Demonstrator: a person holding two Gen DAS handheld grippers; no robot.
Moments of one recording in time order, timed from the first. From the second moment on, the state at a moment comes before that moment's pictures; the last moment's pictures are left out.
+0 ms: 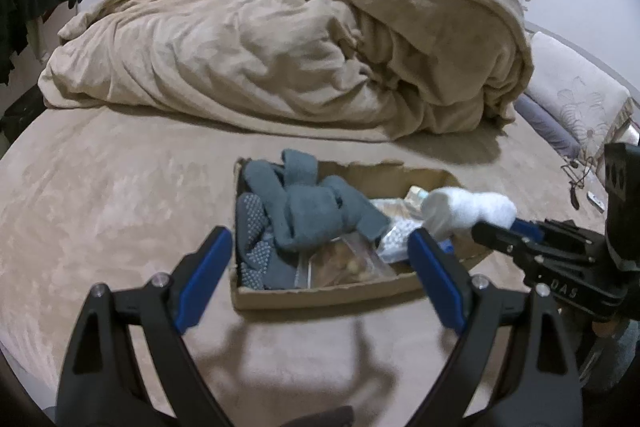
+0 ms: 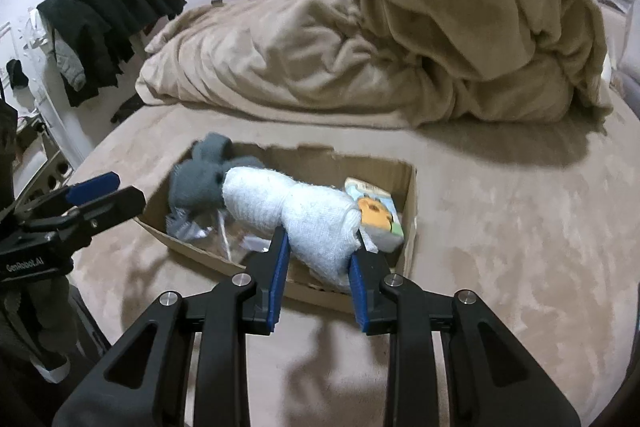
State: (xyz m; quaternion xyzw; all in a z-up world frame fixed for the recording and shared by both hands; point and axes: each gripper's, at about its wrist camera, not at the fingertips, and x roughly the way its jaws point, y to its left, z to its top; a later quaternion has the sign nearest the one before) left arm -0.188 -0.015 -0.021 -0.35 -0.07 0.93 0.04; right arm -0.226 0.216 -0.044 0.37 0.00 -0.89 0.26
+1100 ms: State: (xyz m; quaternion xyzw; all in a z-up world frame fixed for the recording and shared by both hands) left arm -0.150 -0.012 -0.020 -0.35 -0.07 0.93 0.04; right arm -0.218 0.242 -0.047 0.39 -0.04 -0.89 0.23
